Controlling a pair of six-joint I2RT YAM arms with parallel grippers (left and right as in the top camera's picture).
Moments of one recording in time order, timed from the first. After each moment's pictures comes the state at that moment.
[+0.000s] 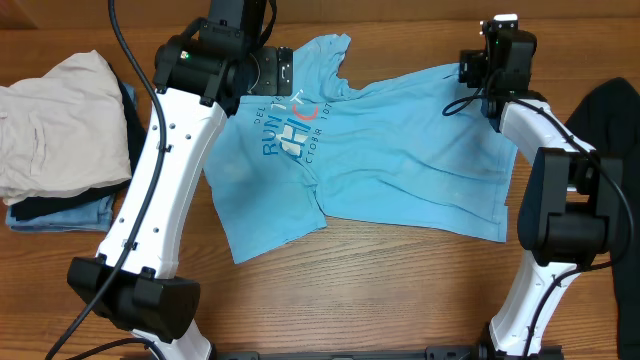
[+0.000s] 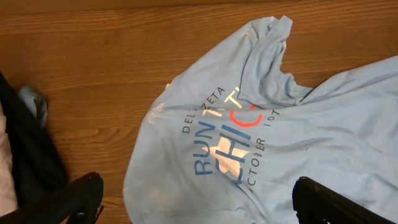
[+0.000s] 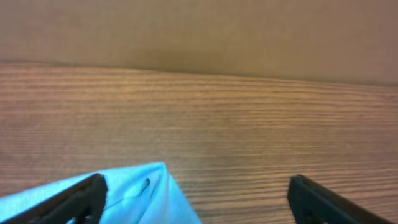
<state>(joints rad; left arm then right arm) -0.31 1.83 2.02 -1.13 -0.18 -0.24 -0.07 2.15 1.49 0.11 0.16 -0.14</state>
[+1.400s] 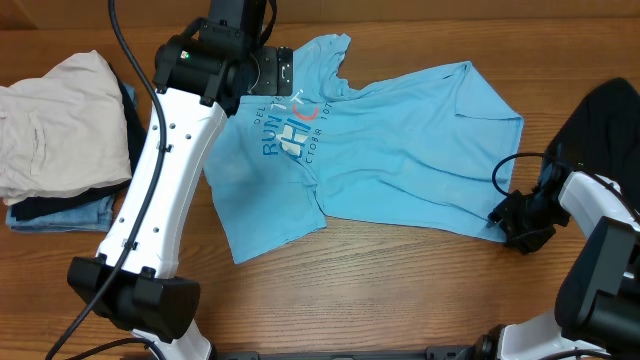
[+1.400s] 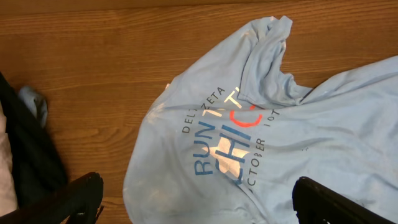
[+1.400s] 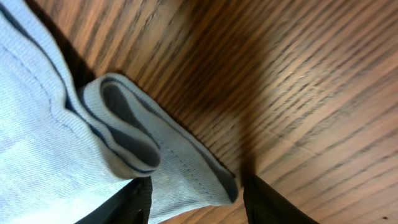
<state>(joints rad) -0.31 1.83 2.02 -1.13 -0.18 -0.24 -0.36 1.73 0.95 -0.89 -0.13 0.52</state>
